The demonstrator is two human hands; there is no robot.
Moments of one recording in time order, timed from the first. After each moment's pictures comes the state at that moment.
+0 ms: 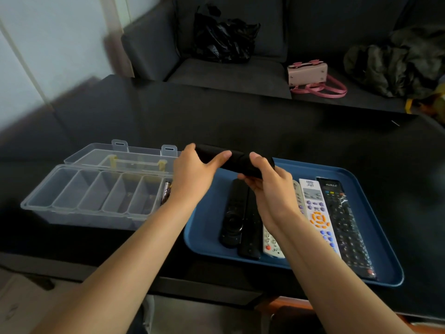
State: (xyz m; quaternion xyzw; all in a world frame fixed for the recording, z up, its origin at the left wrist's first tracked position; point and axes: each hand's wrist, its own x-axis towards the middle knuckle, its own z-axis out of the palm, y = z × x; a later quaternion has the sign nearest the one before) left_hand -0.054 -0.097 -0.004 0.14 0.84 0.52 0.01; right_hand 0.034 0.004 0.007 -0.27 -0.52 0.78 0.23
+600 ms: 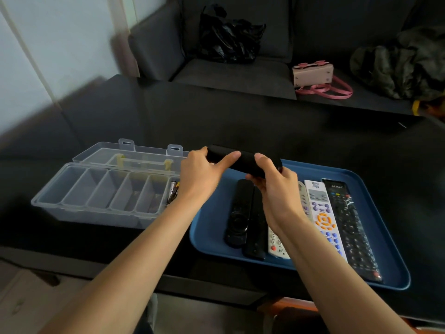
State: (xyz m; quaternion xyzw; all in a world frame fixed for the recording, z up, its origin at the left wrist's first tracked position) left_hand -0.057 -0.095 -0.005 0.16 0.86 0.49 0.01; right_hand 0.034 0.000 0.009 -0.27 -0.57 0.74 0.24
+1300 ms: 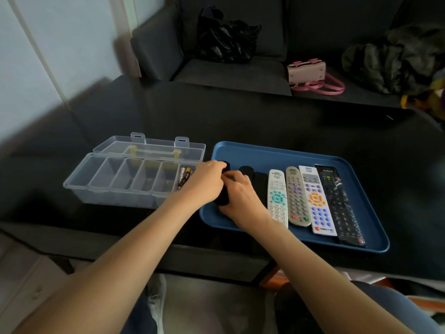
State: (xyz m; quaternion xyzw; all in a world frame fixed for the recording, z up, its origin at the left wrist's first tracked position) left_hand -0.021 -0.122 0.000 0.31 0.92 0.24 0.10; right_hand 0.049 -0.040 -0.031 -0.06 -0.98 0.20 0.05
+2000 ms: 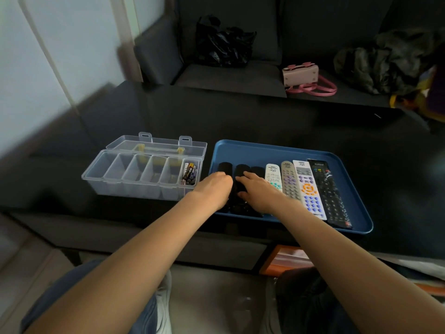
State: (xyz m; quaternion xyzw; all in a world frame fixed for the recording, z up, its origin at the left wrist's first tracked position) left_hand -0.001 -0.127 -0.019 0.41 0.91 0.06 0.09; right_hand 0.066 -0.013 -0.015 -0.12 -0.98 0.14 -0.12
